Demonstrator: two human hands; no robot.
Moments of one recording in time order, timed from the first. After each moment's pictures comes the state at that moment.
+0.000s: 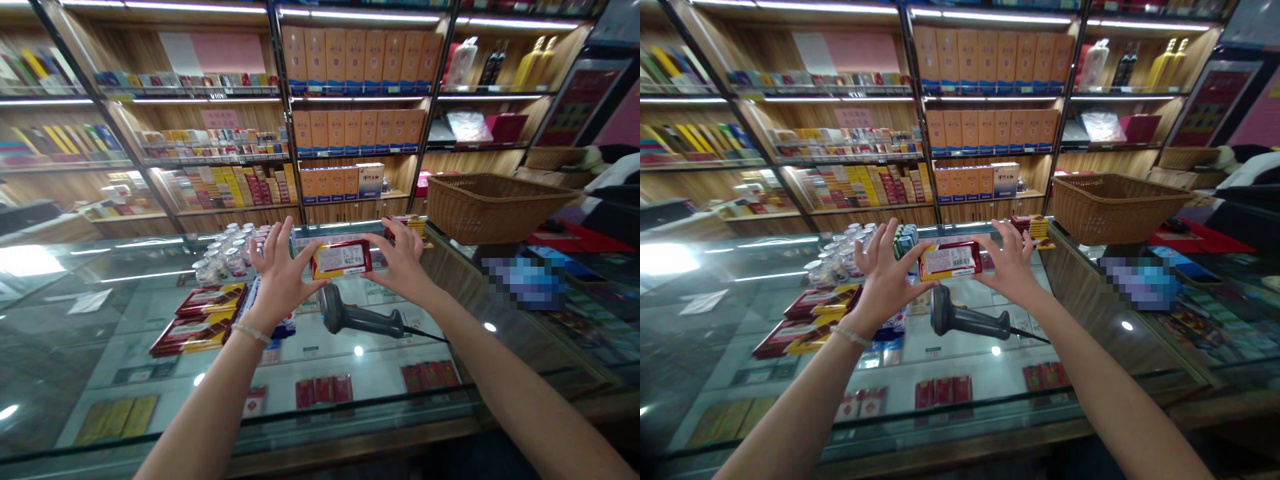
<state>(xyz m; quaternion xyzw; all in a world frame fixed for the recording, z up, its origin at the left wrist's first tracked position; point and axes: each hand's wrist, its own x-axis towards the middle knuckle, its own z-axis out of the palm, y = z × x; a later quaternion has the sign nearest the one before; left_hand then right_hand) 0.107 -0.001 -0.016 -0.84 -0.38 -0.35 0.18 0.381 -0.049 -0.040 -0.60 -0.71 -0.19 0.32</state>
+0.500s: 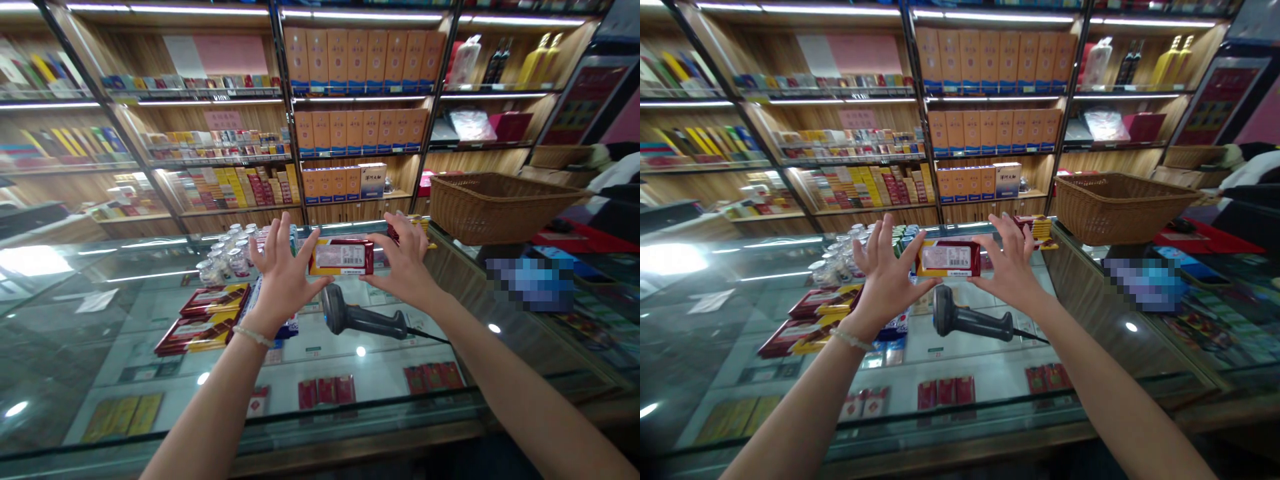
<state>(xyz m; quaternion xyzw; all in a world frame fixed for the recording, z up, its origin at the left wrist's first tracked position) 0.109 -0.004 -0.014 -0.82 -0.38 -0.38 0.19 0.372 -0.059 -0.033 -0.54 -0.72 -0.26 0.37</state>
